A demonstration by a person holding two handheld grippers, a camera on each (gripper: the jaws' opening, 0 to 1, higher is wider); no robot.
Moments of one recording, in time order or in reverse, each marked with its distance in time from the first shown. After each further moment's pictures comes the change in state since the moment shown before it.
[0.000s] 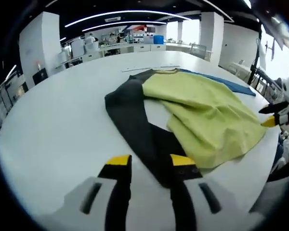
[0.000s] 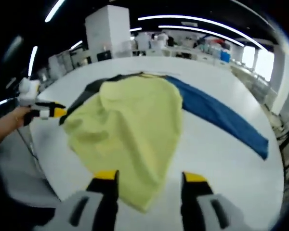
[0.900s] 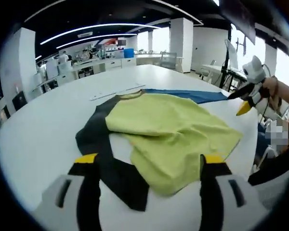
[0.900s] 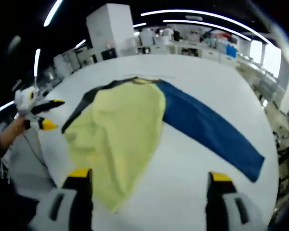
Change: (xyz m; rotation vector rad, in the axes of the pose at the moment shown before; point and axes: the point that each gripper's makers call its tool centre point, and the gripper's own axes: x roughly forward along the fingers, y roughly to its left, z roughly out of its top) left arm -0.021 -0.053 0.060 0.149 -0.106 -0.182; right arm -0.011 -0.038 0.046 -0.022 0.041 0.157
